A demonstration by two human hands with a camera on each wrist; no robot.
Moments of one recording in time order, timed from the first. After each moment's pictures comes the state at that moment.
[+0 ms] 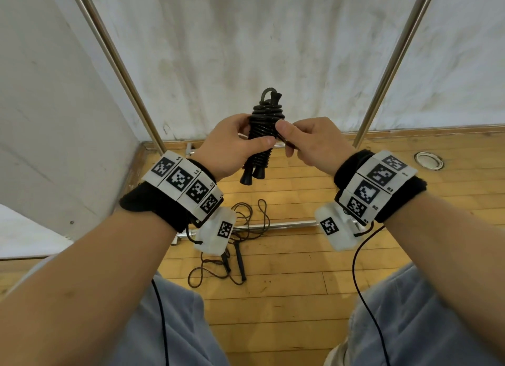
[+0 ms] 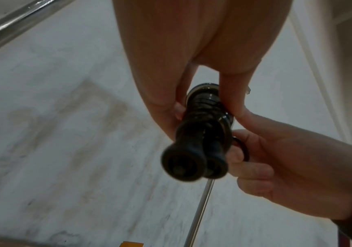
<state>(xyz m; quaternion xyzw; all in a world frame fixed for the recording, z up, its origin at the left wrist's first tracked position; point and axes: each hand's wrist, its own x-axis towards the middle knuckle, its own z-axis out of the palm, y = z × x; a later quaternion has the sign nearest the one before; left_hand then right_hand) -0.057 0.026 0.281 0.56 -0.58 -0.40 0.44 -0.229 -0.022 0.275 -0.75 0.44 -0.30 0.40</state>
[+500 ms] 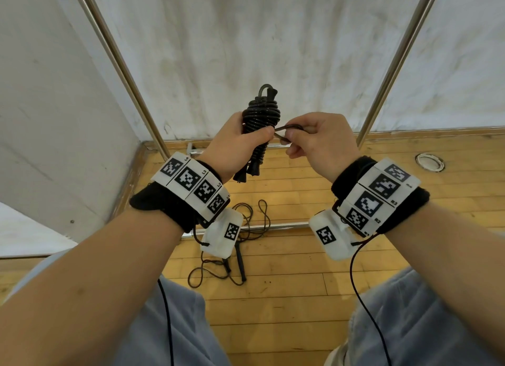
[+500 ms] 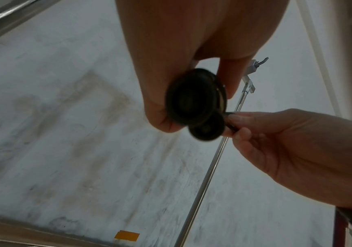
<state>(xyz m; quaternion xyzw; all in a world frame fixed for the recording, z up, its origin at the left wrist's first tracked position) -0.063 0.018 0.272 0.56 -0.51 -0.42 0.49 -0.221 -0.010 0.279 -0.66 0.44 -0.42 0.44</state>
